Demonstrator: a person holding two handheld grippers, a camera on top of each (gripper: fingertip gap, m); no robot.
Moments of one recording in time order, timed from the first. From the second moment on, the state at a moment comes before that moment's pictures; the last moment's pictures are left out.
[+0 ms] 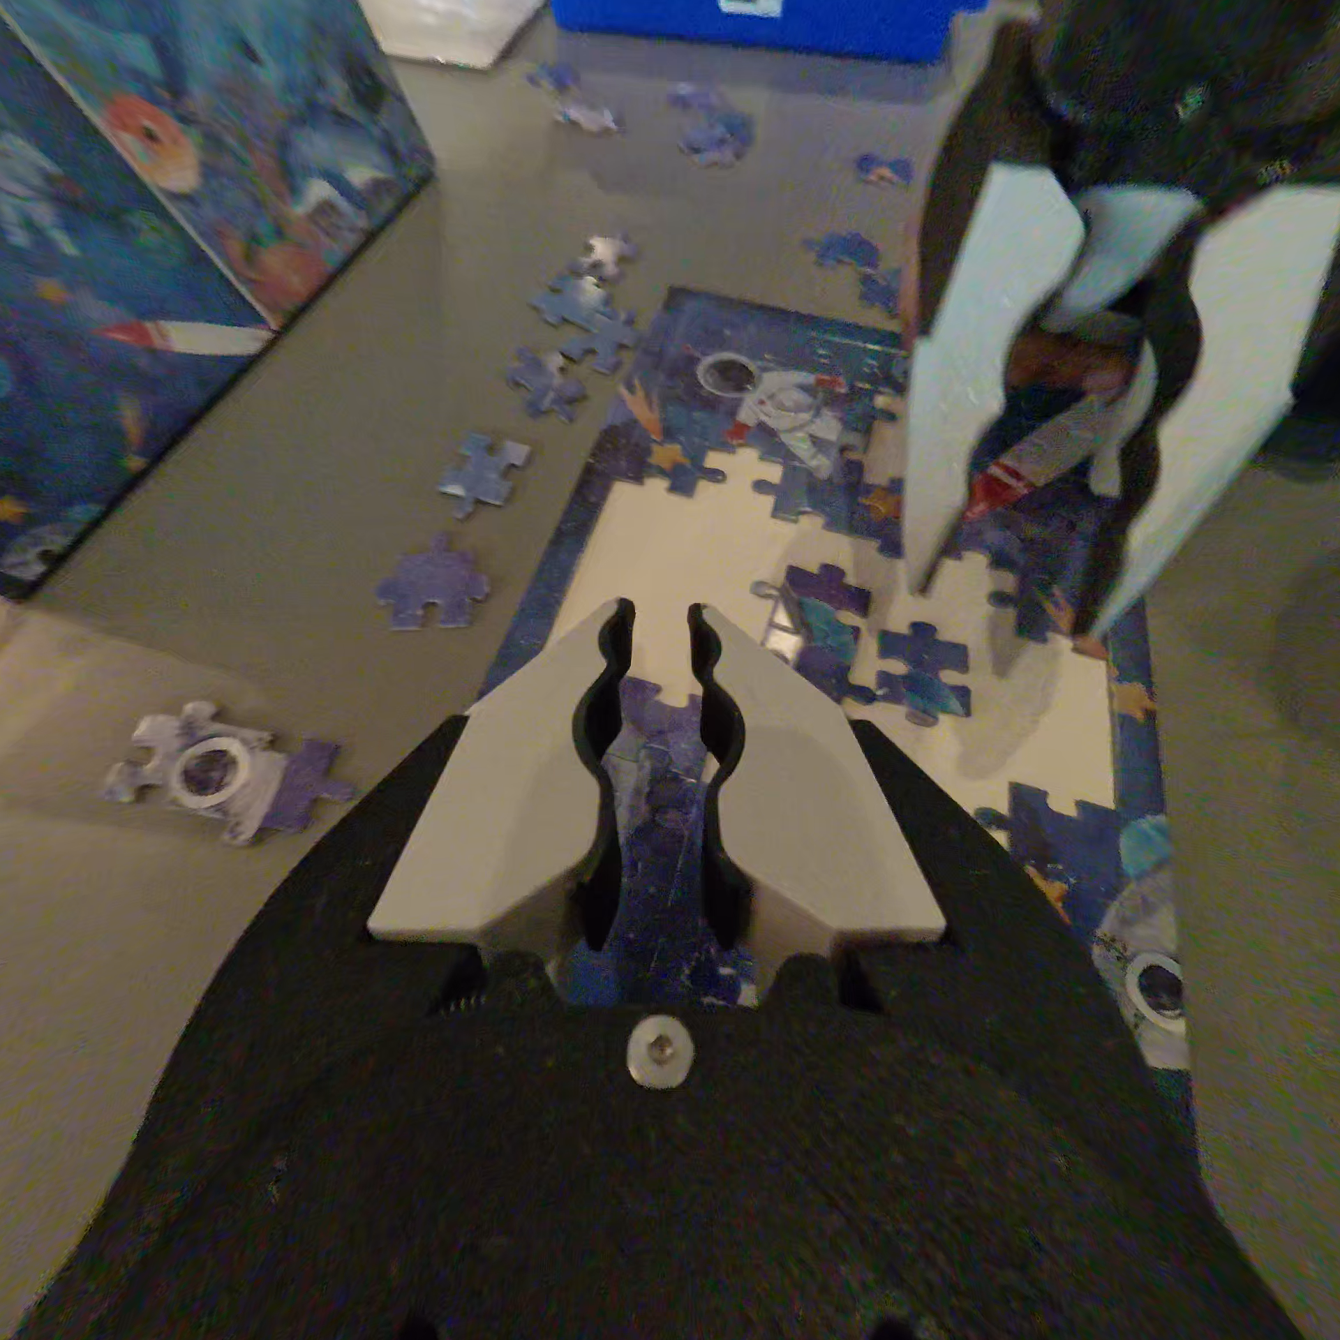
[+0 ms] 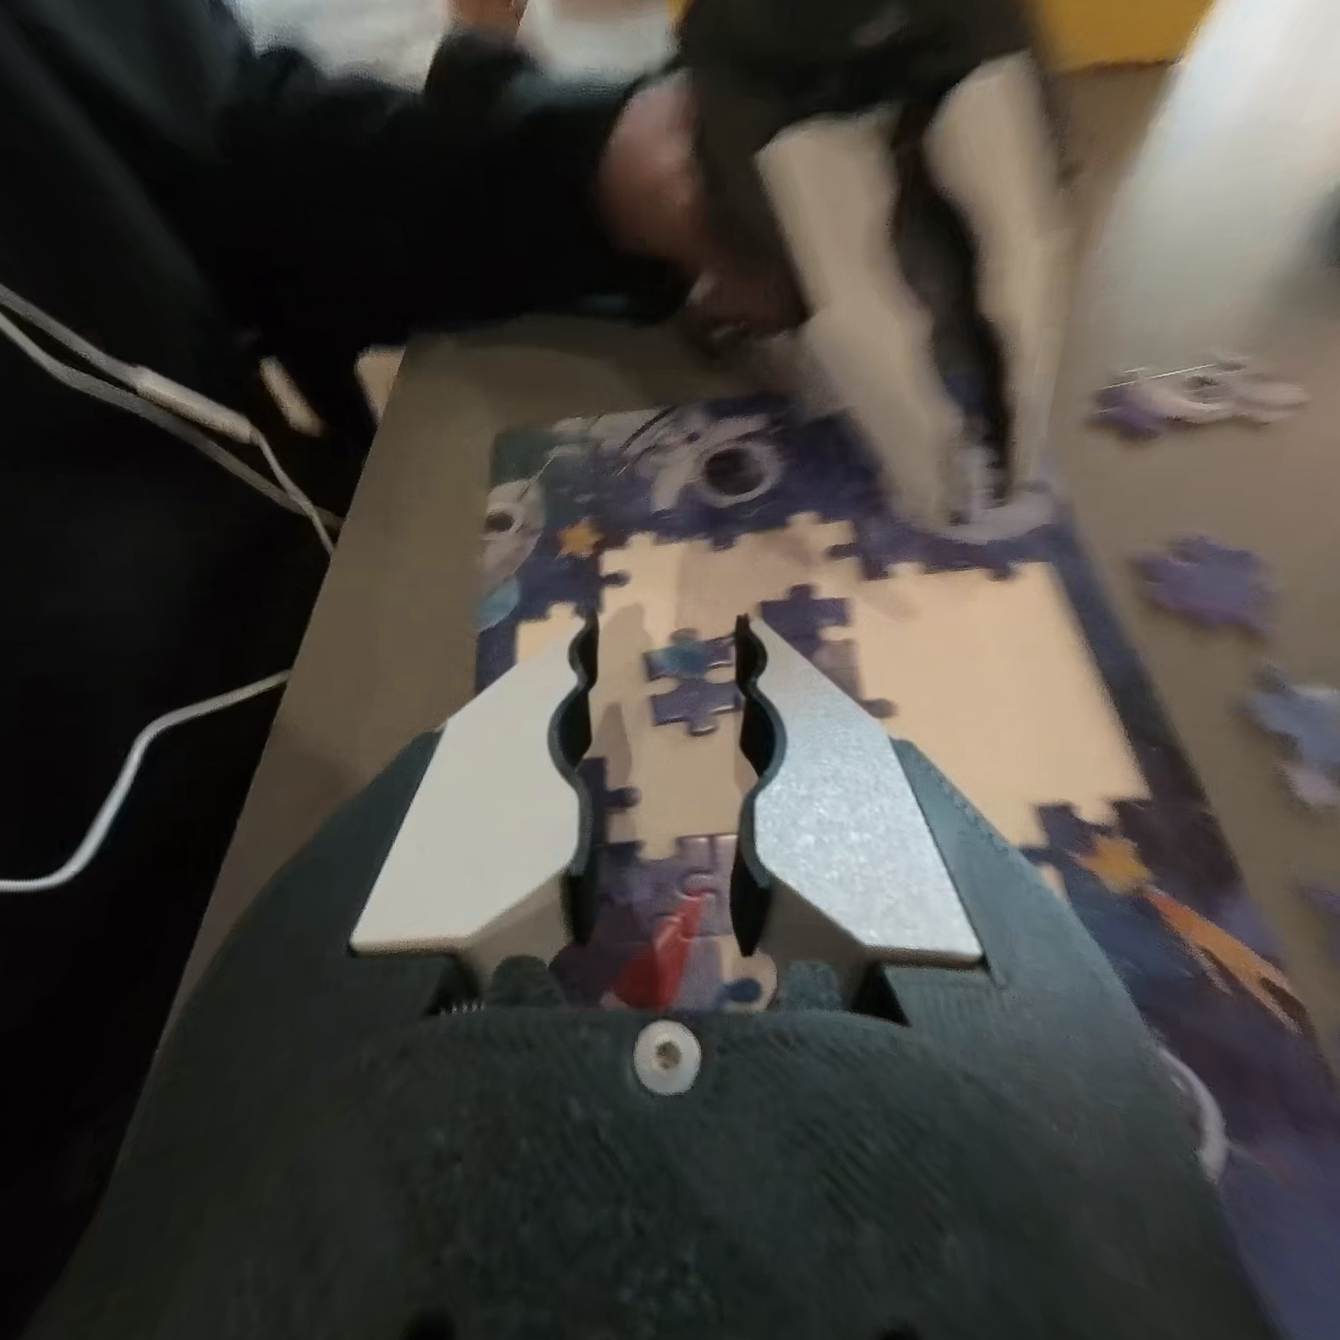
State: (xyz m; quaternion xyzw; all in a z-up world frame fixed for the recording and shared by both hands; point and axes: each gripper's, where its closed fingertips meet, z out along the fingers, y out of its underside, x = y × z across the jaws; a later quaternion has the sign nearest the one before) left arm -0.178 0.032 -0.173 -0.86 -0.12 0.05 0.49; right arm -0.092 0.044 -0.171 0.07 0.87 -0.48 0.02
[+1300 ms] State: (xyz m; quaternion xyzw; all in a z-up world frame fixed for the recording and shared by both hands) left arm -0.182 0.032 -0.165 -0.85 -0.14 0.06 0.51; right arm -0.098 0.044 -0.188 0.05 0.90 -0.43 -0.05
